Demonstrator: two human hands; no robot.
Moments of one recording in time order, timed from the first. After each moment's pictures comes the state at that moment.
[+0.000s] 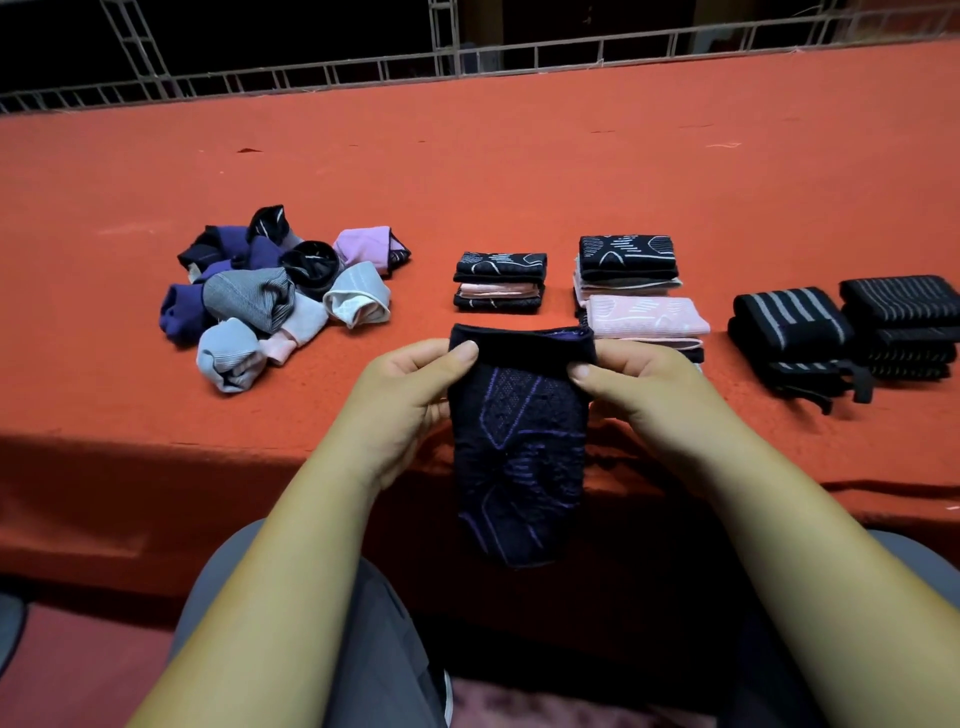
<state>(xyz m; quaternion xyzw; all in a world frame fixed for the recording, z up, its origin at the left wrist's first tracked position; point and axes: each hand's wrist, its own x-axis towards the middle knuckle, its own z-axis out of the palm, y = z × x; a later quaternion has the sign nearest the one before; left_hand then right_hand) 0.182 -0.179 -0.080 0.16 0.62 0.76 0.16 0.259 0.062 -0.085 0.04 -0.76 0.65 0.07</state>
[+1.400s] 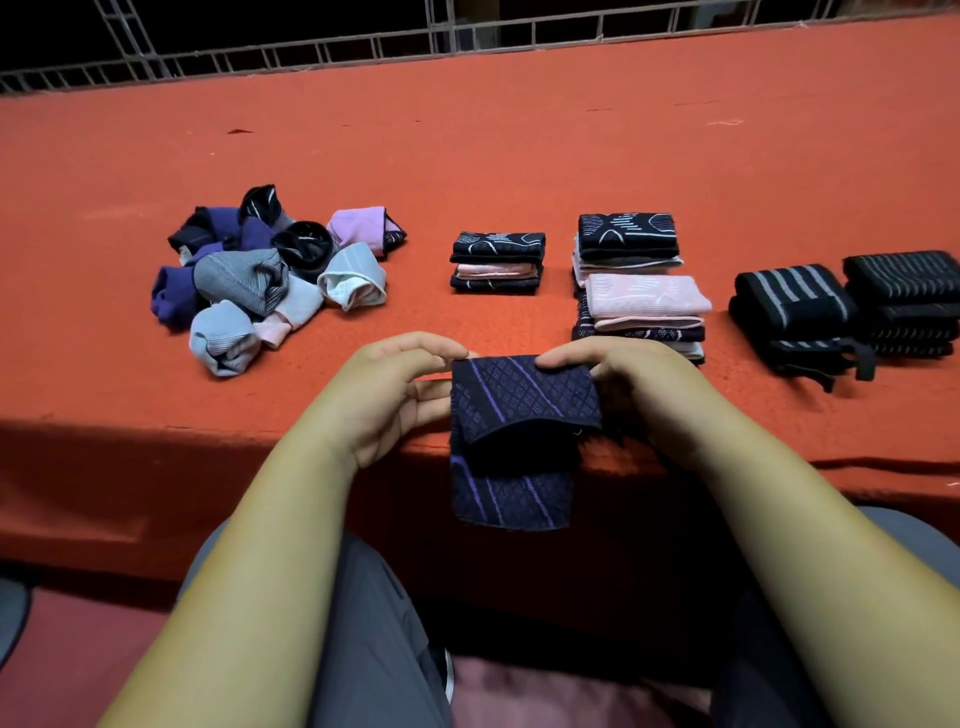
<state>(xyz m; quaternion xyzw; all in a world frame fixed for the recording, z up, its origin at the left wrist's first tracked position) 0.169 -0.192 -0.084 0.09 0.64 0.73 0.22 0.256 0.056 -0.088 -0.04 -0.71 0.71 0.00</state>
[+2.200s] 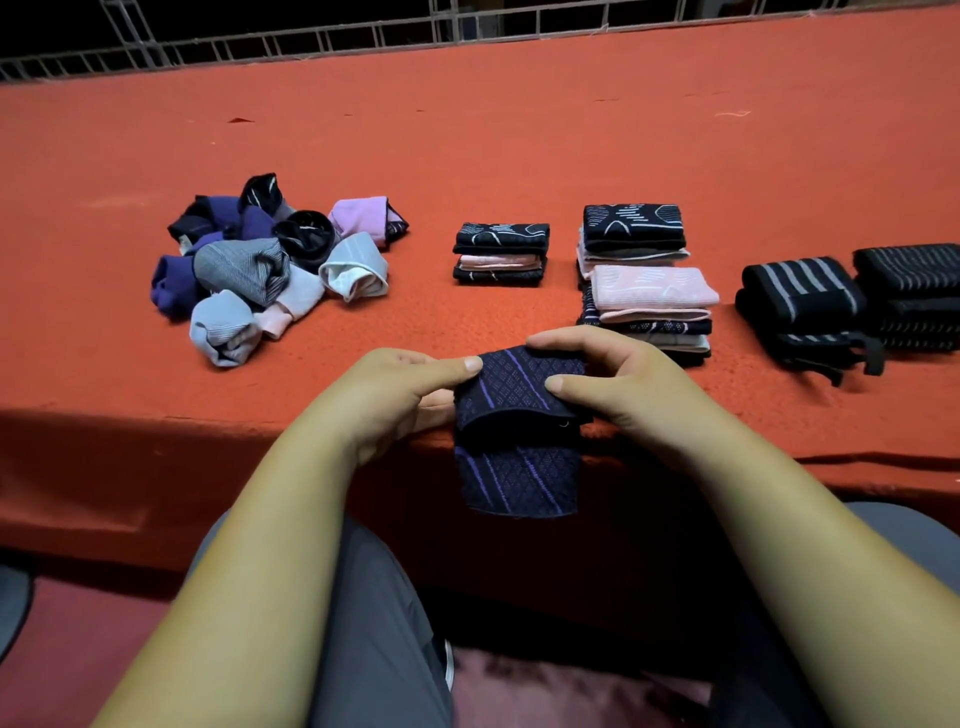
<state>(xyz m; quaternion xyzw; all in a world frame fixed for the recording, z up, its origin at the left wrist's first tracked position) 0.175 -0.192 -0.088 0.07 0.68 0.68 0.26 0.263 0.045 -0.095 0.00 -0.71 0.70 -0.02</state>
